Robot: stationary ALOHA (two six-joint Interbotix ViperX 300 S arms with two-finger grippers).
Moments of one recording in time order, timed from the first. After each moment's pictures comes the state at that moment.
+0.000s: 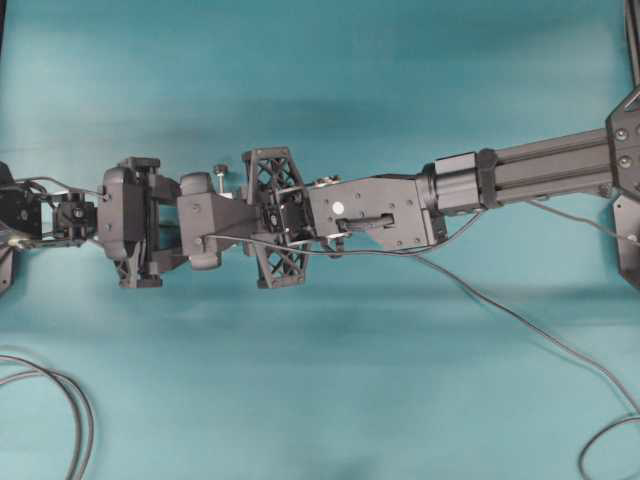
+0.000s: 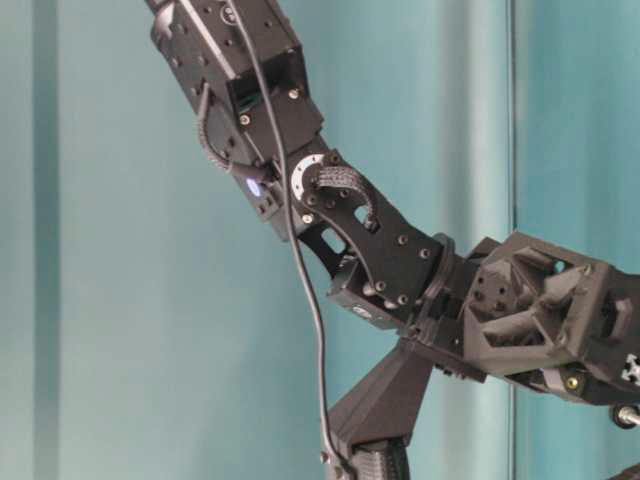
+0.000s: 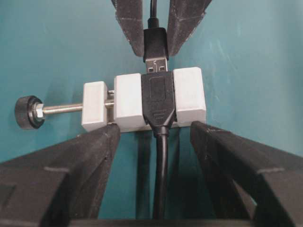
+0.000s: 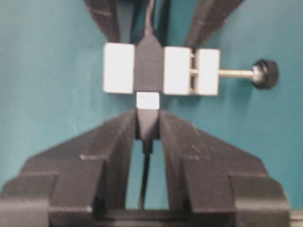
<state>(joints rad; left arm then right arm) 0.07 0.21 1.22 -0.01 -0.87 0.17 0.00 0.48 0.06 -0.33 0.46 0.11</state>
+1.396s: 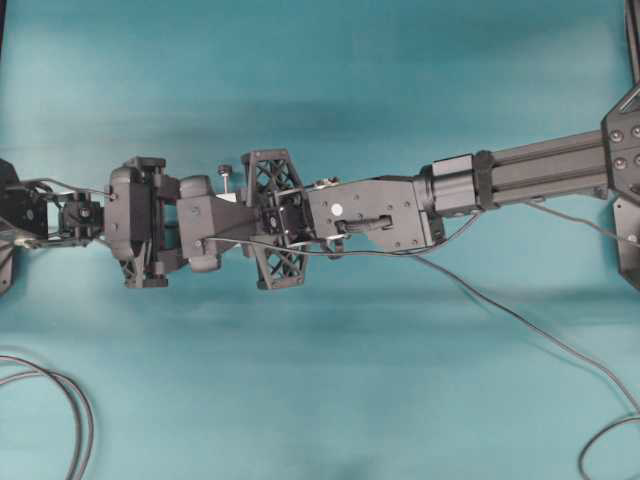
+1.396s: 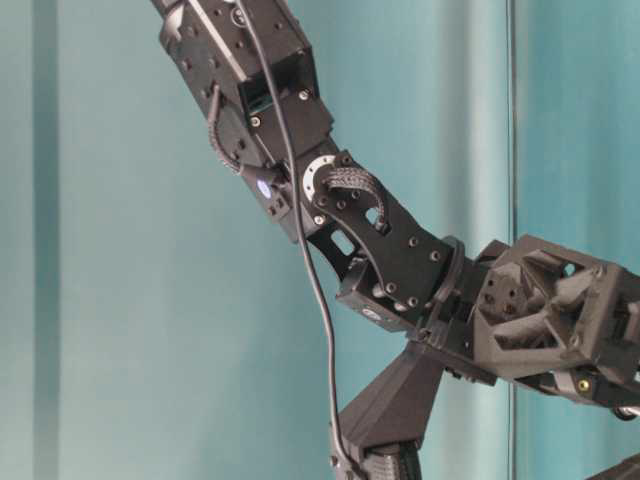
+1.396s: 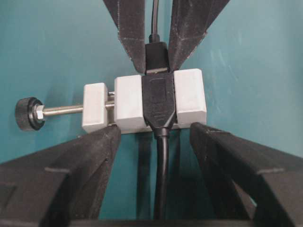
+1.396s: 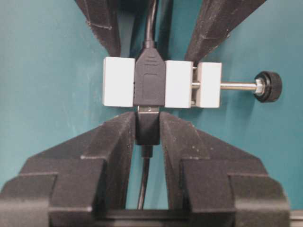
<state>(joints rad) 0.07 0.22 1.19 -0.02 -0.85 0.17 0.00 0.50 0.06 -0.33 0.43 0.11</state>
